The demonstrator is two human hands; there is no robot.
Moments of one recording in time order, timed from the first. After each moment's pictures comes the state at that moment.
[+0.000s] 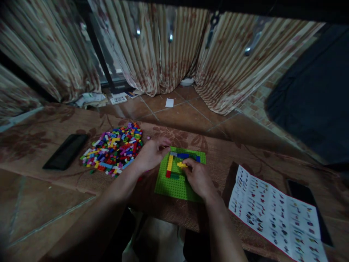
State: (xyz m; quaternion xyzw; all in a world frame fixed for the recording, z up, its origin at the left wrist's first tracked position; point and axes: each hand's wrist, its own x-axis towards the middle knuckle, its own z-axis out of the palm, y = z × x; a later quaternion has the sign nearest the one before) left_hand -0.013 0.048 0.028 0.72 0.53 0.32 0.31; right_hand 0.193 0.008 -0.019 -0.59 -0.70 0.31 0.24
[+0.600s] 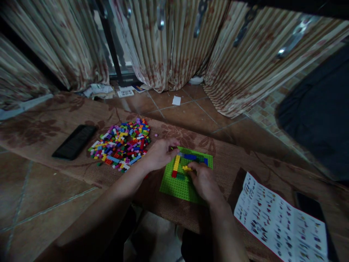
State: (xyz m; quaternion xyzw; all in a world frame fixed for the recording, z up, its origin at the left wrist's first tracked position) left_hand -0.018 0.044 0.033 0.73 0.55 0.27 0.31; right_hand 0.193 0.009 -0.024 -0.59 -0.75 0.25 0.16
